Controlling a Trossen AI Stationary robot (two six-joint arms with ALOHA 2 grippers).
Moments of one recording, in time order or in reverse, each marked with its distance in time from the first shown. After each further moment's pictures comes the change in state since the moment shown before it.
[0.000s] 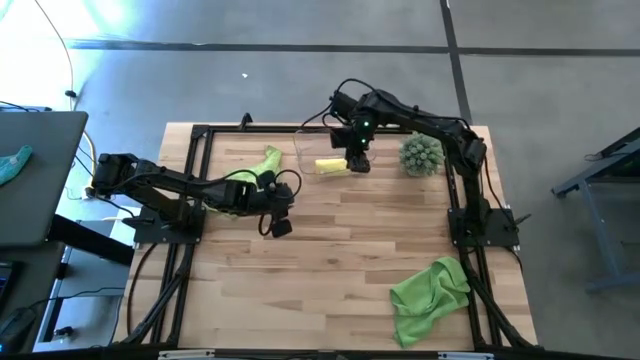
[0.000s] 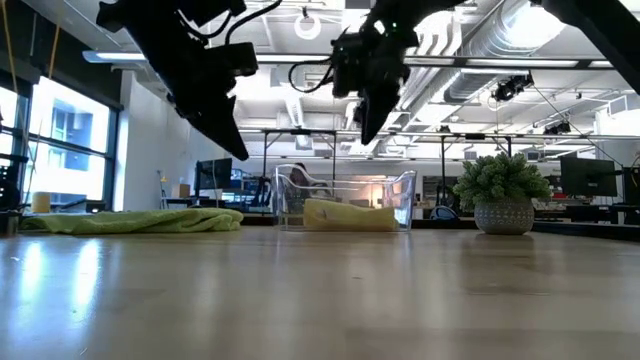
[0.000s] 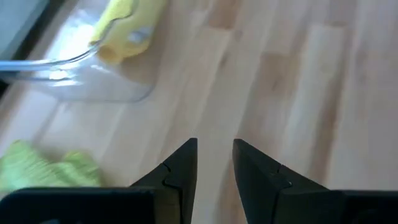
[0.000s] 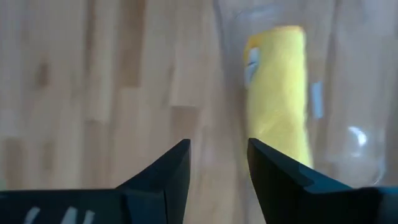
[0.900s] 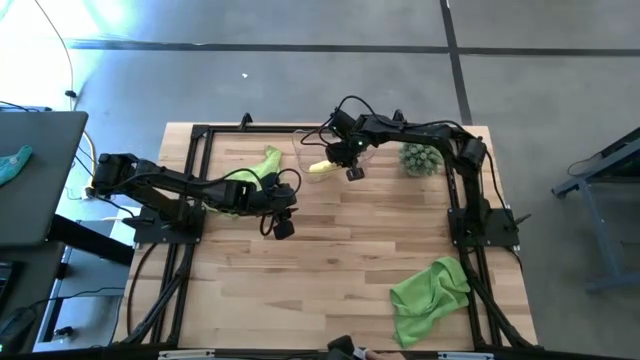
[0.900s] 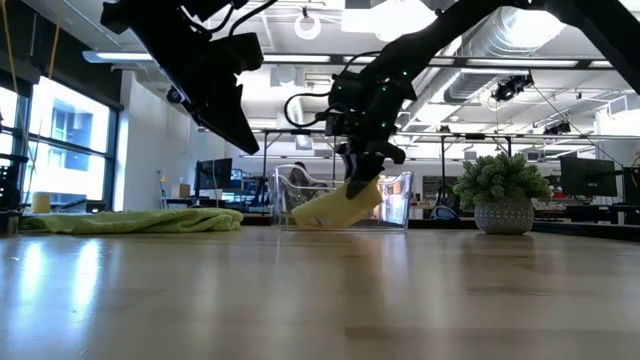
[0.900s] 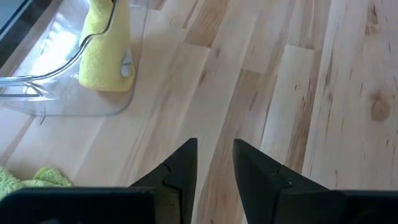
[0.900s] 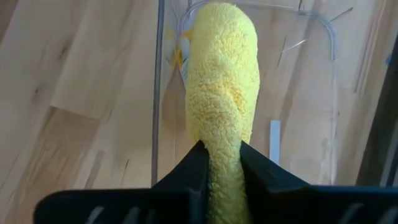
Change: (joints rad) left arm -0.008 0.000 0.000 0.071 0.073 -0.011; right arm -0.007 0.001 -0.381 0.605 0.150 -0.292
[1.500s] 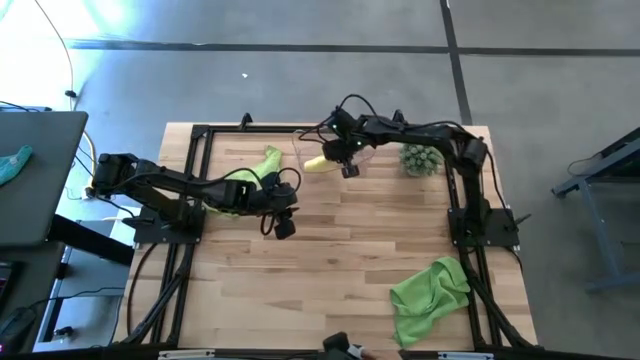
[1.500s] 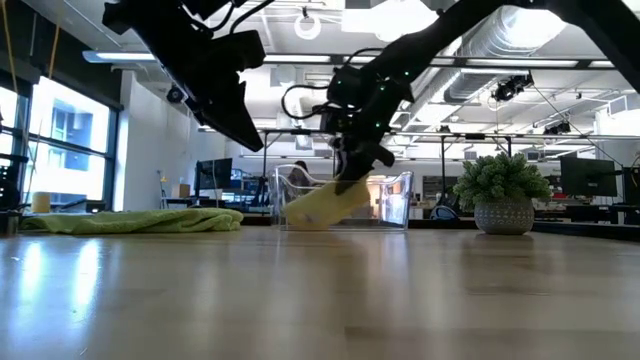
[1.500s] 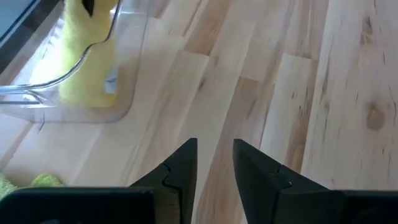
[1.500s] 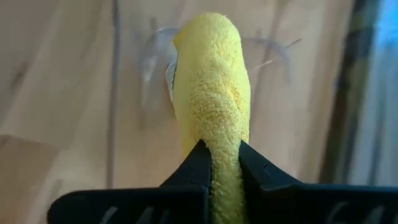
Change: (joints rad) left arm 0.001 0.000 0.000 0.024 0.001 0.000; right arm 0.005 -0.010 -0.021 0.126 0.023 0.002
